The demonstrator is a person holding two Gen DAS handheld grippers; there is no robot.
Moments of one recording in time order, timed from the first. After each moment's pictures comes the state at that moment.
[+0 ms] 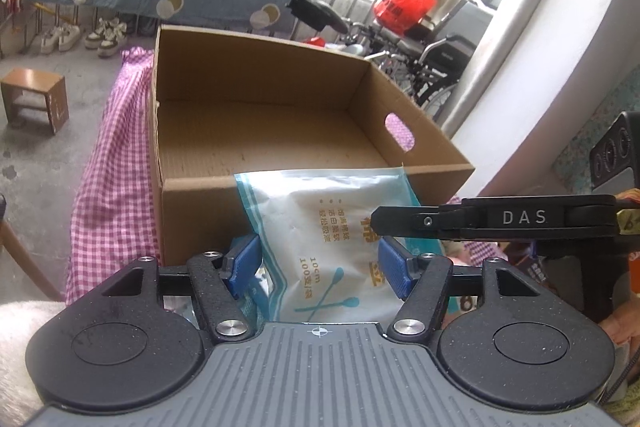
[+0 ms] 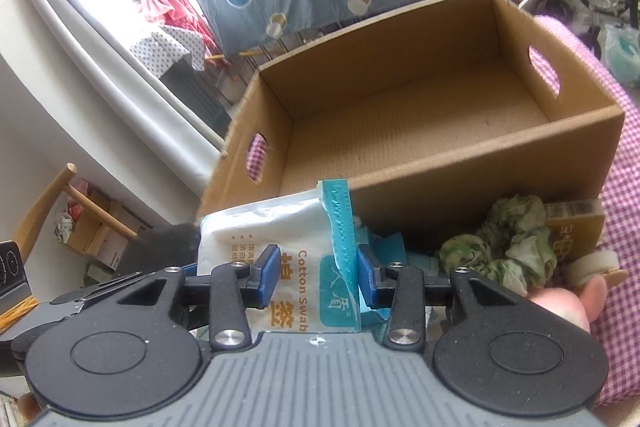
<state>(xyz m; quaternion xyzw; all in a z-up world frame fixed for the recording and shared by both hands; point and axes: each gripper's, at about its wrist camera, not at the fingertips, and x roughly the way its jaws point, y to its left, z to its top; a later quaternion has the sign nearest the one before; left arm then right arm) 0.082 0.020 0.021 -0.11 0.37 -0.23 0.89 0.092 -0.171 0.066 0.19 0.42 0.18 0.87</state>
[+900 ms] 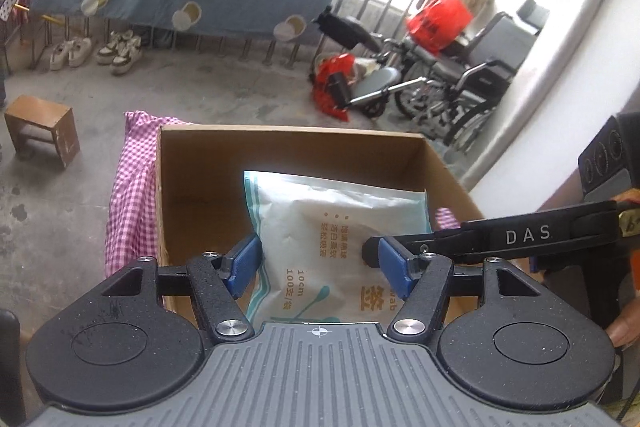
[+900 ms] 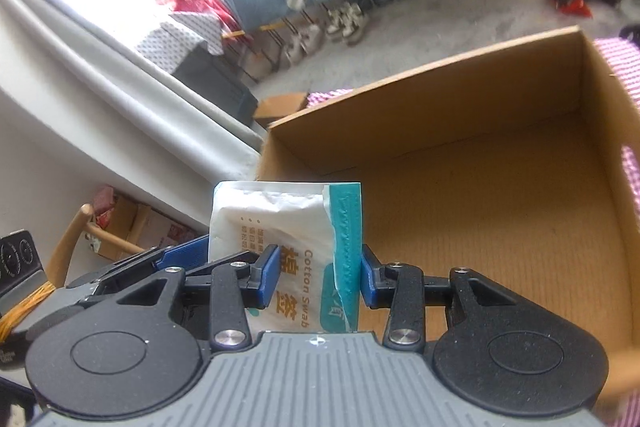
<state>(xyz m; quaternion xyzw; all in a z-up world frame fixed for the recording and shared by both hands) 0.246 0.017 0.056 -0.11 0.39 -0.20 0.89 0.293 -0.170 0.084 0.22 0.49 0.23 0.81</state>
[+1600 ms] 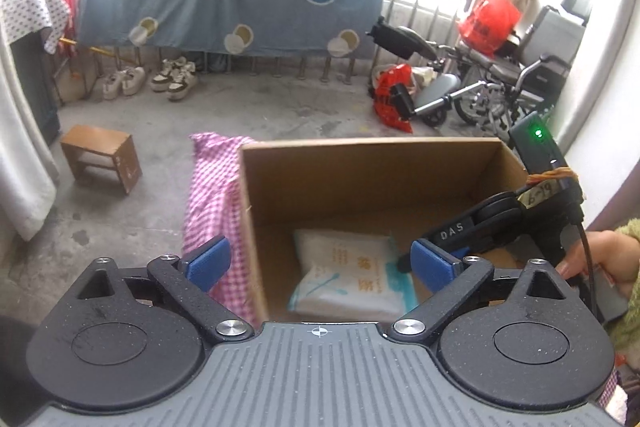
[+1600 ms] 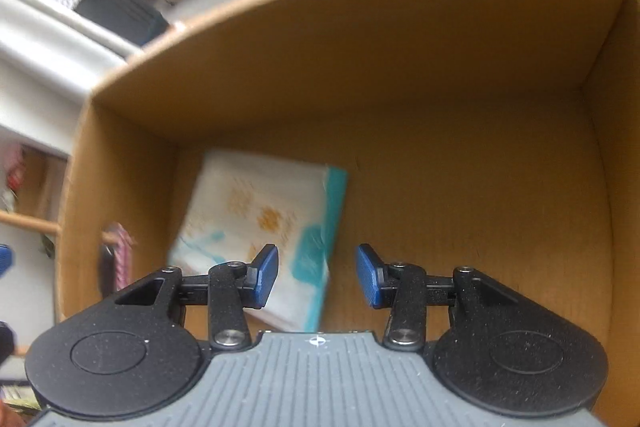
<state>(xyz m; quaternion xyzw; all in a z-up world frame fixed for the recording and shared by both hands) 0.248 0.037 0.050 -0.05 0.37 -0.12 0.92 0.385 -0.153 -0.019 0.12 0.62 0.16 0.76</state>
